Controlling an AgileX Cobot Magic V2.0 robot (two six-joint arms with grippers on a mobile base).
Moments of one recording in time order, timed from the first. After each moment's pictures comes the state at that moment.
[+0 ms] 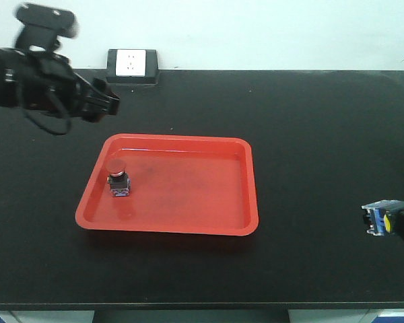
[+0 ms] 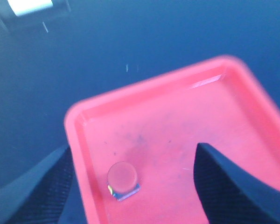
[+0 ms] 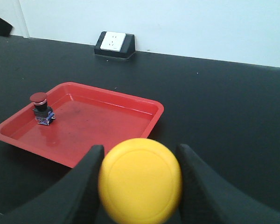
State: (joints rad) left arm -0.29 1.46 -1.32 -0.12 0.61 0.12; right arm 0.40 0.38 -0.49 -0.07 0.47 0.09
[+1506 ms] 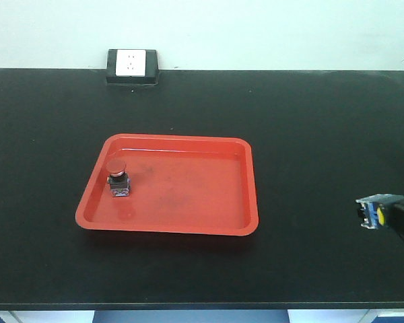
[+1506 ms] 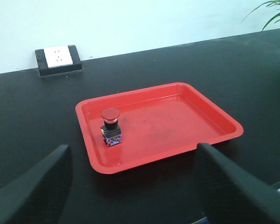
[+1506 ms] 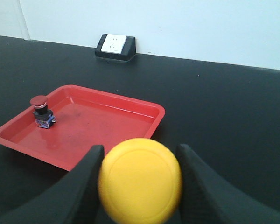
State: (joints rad) left arm -0.29 0.15 -0.42 -0.17 0.58 0.12; right arm 0.40 0.43 -0.50 -0.06 0.43 0.09
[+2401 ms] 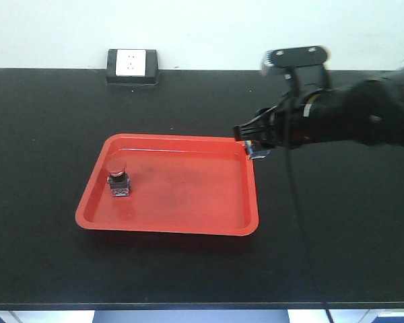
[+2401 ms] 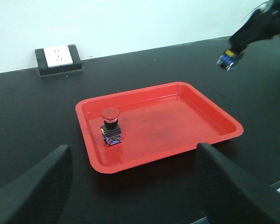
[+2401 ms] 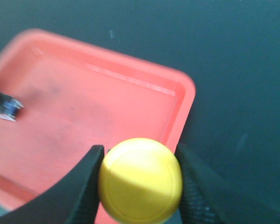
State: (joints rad) left arm -0.29 0.15 -0.42 -0.17 0.58 0.12; right arm 0.40 1.62 -1.25 0.01 0.51 0.09
